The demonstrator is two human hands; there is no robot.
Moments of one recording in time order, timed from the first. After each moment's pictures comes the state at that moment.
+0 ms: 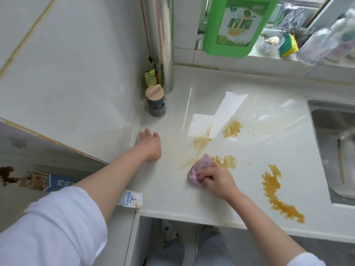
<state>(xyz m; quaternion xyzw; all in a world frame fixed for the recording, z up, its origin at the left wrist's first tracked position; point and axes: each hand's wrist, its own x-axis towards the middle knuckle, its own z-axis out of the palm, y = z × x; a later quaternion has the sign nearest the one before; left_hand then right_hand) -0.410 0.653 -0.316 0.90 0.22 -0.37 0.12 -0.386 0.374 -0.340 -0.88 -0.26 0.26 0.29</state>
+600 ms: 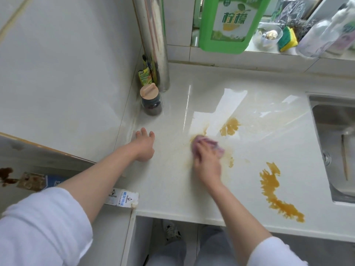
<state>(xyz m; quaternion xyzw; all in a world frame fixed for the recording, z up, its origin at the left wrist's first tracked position) -0.411 0.661 -0.313 0.90 0.17 -0.40 0.09 -0.376 0.420 -0.354 -0.93 -0.15 0.13 0.32</state>
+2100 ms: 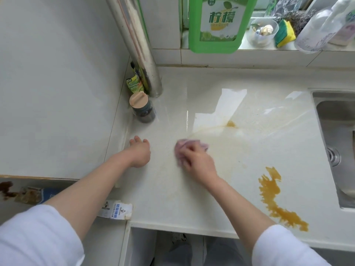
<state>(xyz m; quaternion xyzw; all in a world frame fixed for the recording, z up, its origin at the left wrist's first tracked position) -0.390 0.643 -0.303 0.87 0.28 -0.39 0.11 -0.337 0.425 -0.347 -0.89 -0.33 0.16 0.28</state>
